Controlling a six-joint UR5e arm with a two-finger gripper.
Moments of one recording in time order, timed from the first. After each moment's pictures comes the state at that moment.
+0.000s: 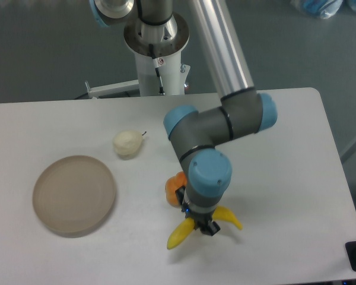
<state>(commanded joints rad) 2.21 -2.12 -1.33 -1.29 1.51 1.28</state>
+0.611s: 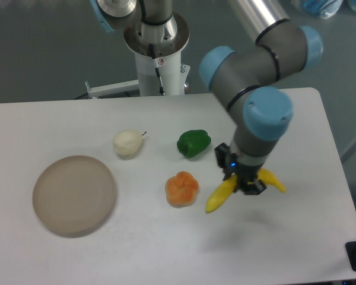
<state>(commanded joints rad) 2.39 -2.04 -1.32 -1.39 1.52 1.55</state>
